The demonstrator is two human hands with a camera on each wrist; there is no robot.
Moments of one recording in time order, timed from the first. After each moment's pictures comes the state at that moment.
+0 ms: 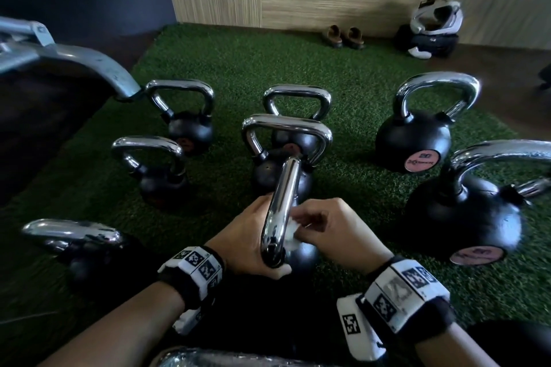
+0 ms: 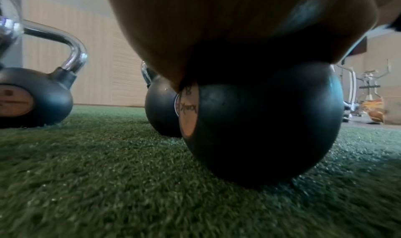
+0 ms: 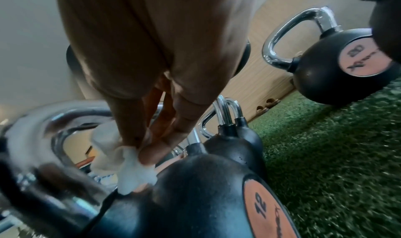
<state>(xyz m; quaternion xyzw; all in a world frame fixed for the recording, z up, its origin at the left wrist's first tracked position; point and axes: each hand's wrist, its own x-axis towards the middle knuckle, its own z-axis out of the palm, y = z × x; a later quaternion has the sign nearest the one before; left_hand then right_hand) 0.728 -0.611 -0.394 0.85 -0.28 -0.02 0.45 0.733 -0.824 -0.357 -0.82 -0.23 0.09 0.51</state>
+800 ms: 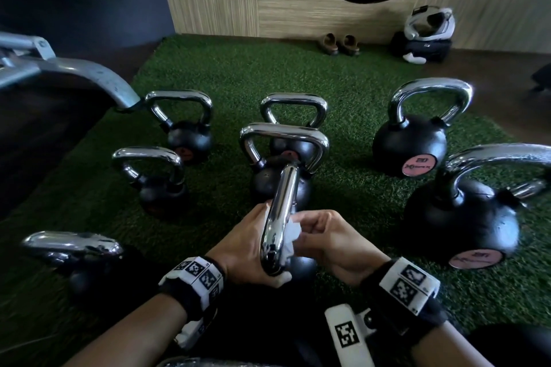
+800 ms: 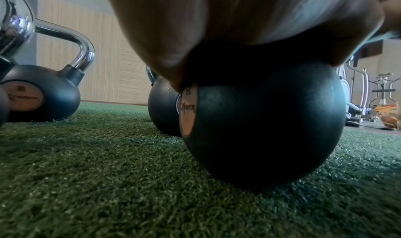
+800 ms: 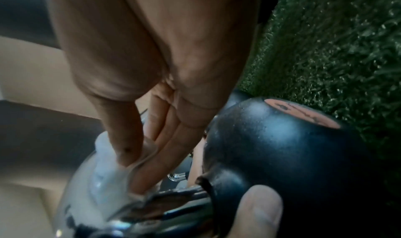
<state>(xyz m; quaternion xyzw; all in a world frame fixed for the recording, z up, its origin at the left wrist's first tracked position) 0.734 -0.611 -0.406 0.88 -0.26 -0.04 0.39 0.727 -0.815 -0.363 -0.55 -0.12 0.27 0.78</state>
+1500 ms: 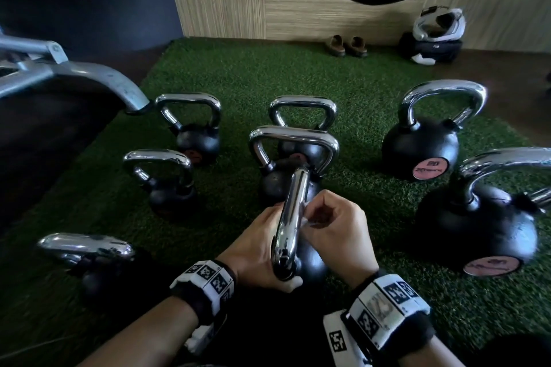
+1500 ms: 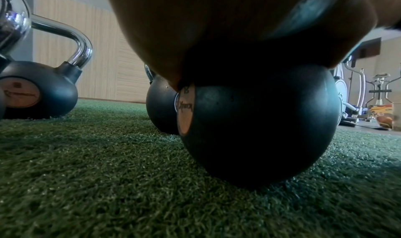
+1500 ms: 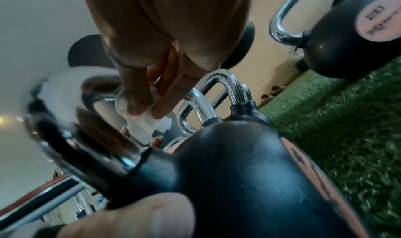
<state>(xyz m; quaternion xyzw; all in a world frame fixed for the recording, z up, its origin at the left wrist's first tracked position) 0.732 -0.611 -0.401 0.87 -0.28 -0.01 0.41 0.725 -0.795 -0.353 -0.80 -0.10 -0.10 0.59</state>
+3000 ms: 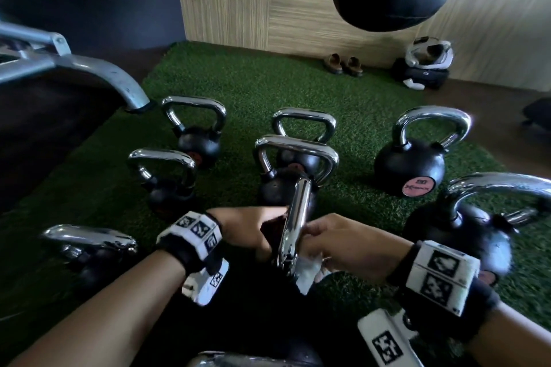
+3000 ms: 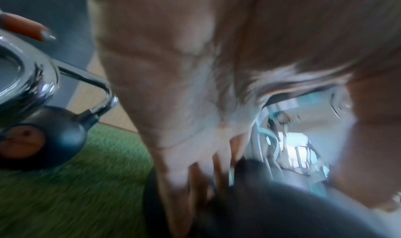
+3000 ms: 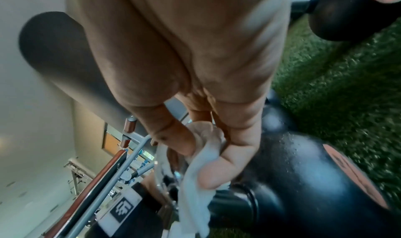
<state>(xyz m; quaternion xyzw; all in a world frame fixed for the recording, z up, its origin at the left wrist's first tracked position) 0.793 -0.580 -0.373 0.86 -0.26 -0.30 0.33 0.721 -0.804 -0.294 -0.77 -0.10 0.37 0.50</state>
